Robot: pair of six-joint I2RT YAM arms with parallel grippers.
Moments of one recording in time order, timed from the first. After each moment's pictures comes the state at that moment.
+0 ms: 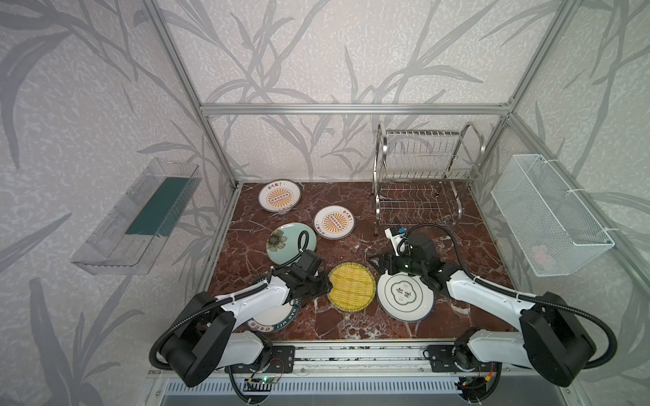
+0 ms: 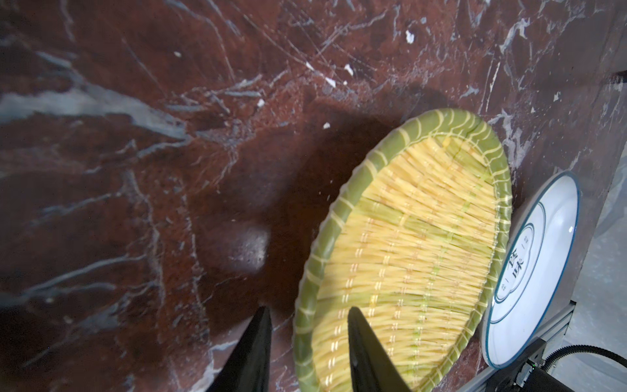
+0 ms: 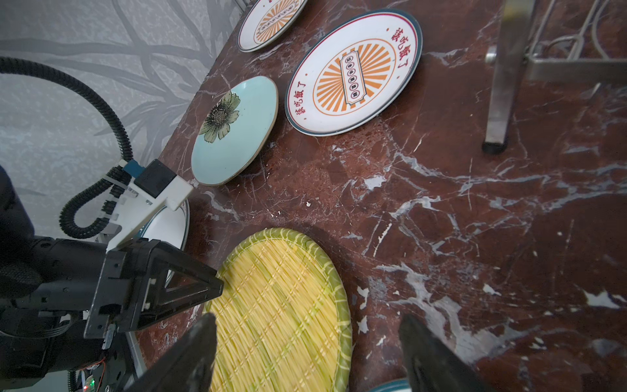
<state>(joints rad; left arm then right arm) -0.61 1.31 0.53 -0.26 0.22 -0.89 0.56 1.29 0.59 0.12 -0.35 0.43</state>
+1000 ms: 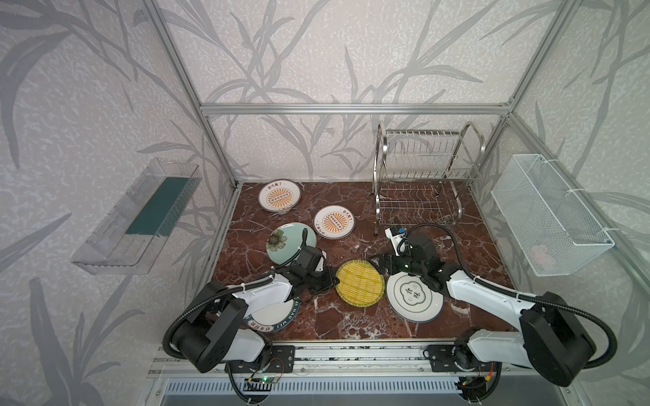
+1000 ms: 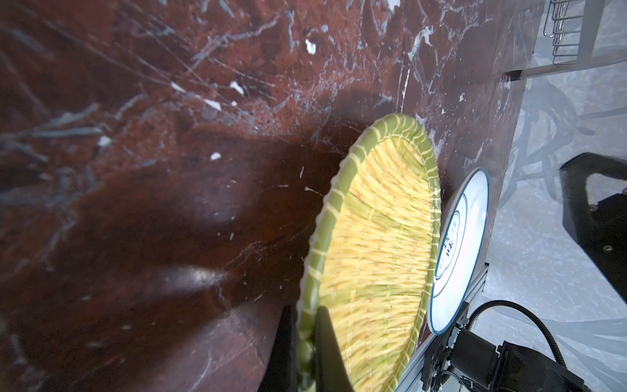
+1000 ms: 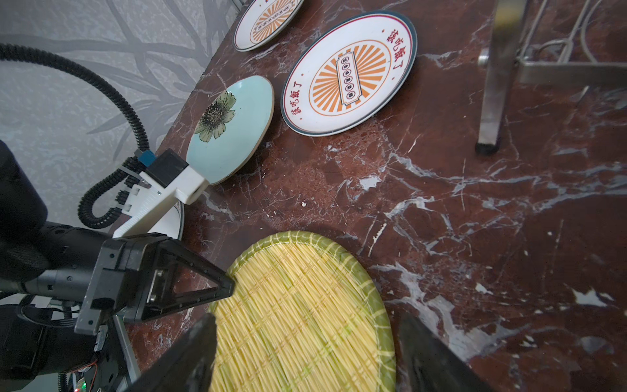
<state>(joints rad) -0.54 1.38 0.51 -0.03 0.39 -0.89 0.56 1.29 0.59 0.11 -0.33 0.42</state>
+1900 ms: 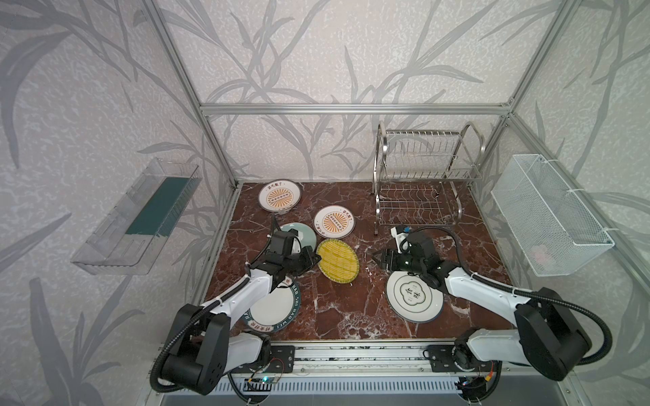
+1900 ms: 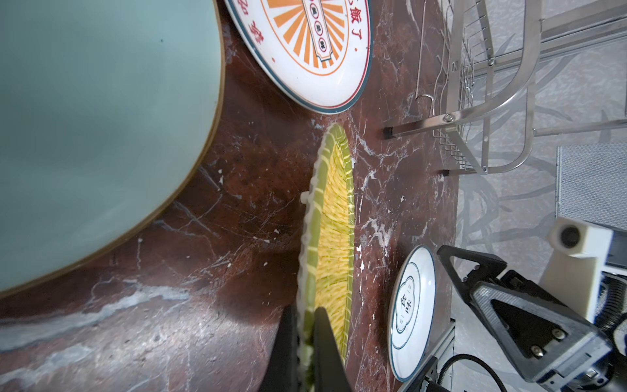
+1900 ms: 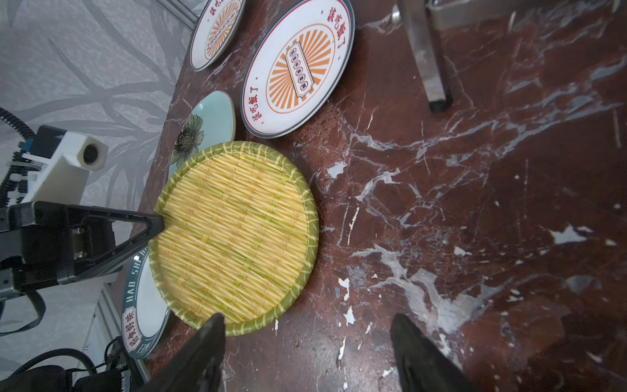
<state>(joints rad) -0.27 1.25 0.57 -0.08 0.48 -0.79 0.54 1.34 0.61 0.09 -0.31 0.63</state>
